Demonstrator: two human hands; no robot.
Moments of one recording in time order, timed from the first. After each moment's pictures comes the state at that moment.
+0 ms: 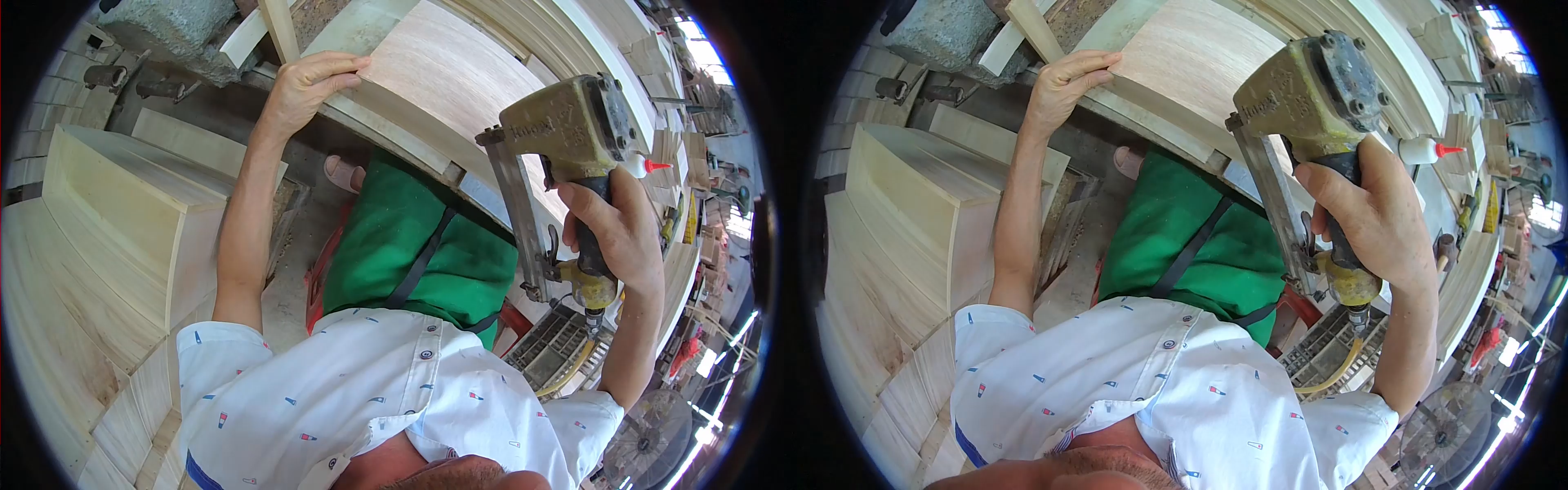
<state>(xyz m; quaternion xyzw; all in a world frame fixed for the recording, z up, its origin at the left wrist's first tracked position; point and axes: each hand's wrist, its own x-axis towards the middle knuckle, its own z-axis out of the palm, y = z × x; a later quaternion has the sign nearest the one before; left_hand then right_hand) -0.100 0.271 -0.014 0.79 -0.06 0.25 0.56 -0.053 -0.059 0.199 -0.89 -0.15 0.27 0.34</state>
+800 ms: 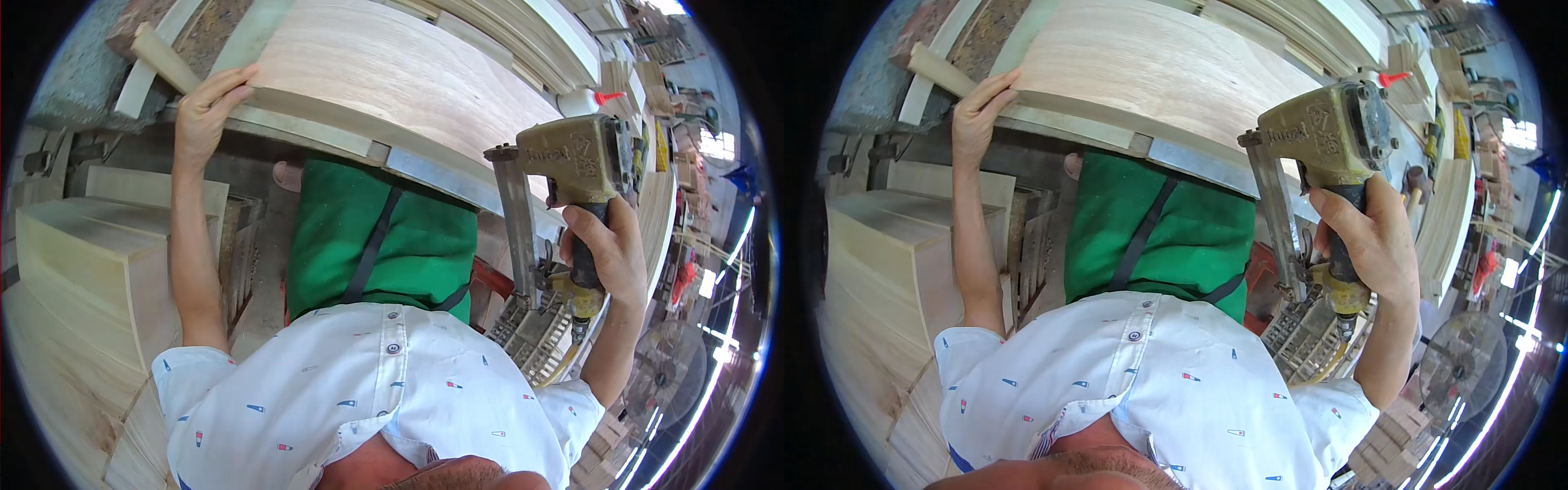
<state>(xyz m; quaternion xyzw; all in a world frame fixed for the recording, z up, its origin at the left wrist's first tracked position) -0.103 0.263 -0.008 0.80 0.00 0.23 0.56 -0.080 -0.162 0.205 -0.88 -0.01 0.23 0.41</state>
